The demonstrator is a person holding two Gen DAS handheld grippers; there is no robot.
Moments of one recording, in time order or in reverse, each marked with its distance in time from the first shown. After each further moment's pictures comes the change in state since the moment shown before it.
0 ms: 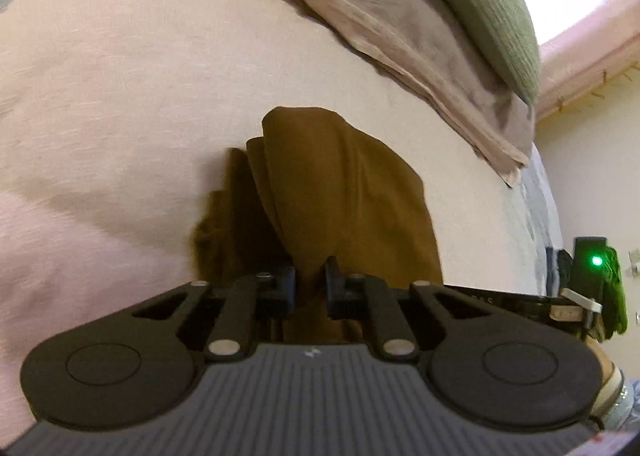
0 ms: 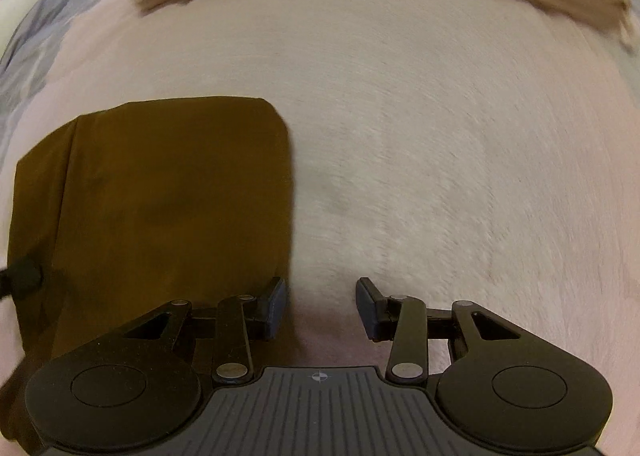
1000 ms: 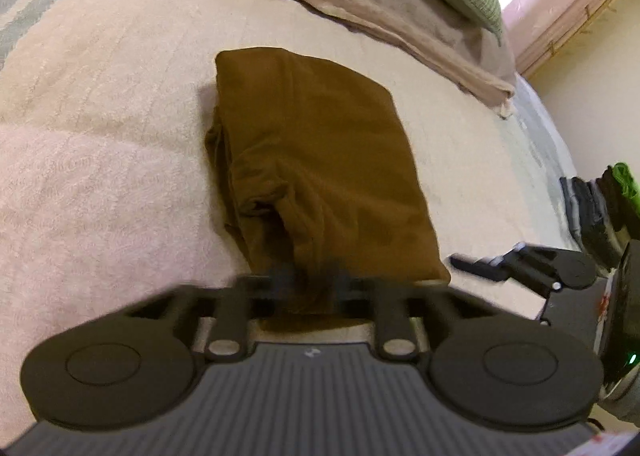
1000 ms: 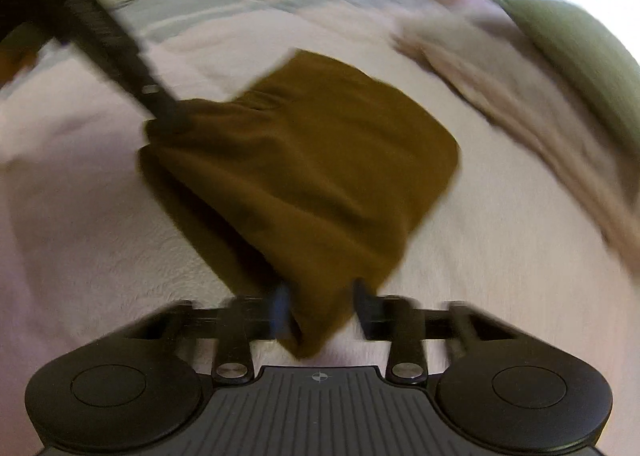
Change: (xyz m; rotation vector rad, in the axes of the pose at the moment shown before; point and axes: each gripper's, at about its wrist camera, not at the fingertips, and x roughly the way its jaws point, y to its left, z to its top) left arm -0.042 -0.036 -0.100 0.178 -0.018 0.068; right arm -0.054 0.041 -0.174 -0.810 -0.359 0.055
